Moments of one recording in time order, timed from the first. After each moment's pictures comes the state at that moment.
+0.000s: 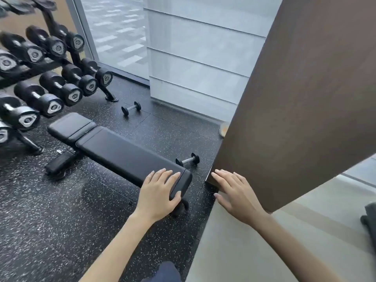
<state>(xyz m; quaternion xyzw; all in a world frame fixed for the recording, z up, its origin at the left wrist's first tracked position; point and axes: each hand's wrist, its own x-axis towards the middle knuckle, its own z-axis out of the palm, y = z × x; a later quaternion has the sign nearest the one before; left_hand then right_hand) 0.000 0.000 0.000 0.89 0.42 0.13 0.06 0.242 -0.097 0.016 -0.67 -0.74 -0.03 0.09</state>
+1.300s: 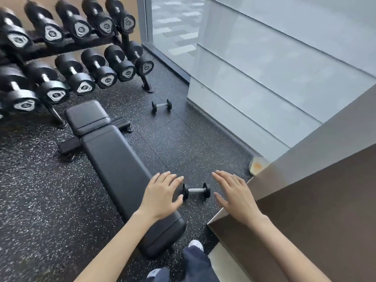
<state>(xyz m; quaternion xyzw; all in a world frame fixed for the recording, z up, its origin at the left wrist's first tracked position) 0.179 0.299 -0.042 0.82 0.56 0.12 0.08 0.430 0.294 -0.012 -0.57 -0.82 0.04 0.06</state>
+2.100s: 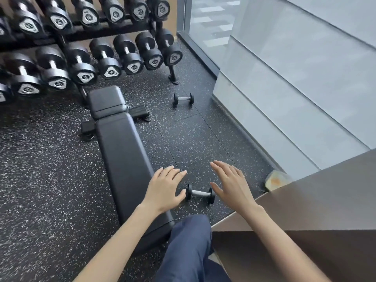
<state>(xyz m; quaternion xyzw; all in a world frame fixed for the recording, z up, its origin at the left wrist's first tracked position) 0.258 0.358 -0.061 0.76 0.64 0.09 0.07 0.485 0.413 -0.041 -0.48 -0.87 0.09 0.08</state>
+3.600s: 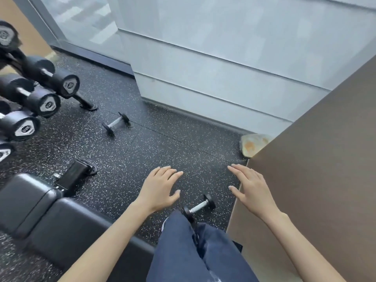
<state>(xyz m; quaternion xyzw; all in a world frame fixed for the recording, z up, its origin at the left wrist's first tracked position) 0.274 0.692 -0.086 0.94 0.32 -0.02 0.09 0.536 0.556 -0.067 -0.75 -0.64 0.09 0.14</state>
